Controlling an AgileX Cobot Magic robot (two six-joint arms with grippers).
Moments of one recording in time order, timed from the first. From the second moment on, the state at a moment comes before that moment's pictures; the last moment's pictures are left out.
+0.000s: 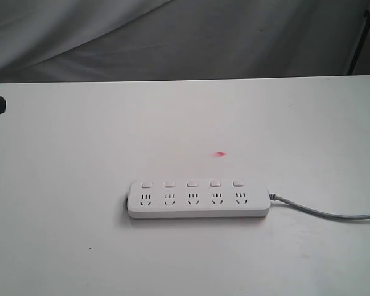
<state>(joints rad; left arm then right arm) 0.44 1.47 -0.83 -1.31 1.11 2.09 -0.11 0.01 0.00 0.03 0.34 -0.02</state>
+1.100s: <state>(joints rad) -0.02 1.77 -0.91 -0.98 0.75 2.09 -0.11 0.01 0.00 0.03 0.34 -0.02</state>
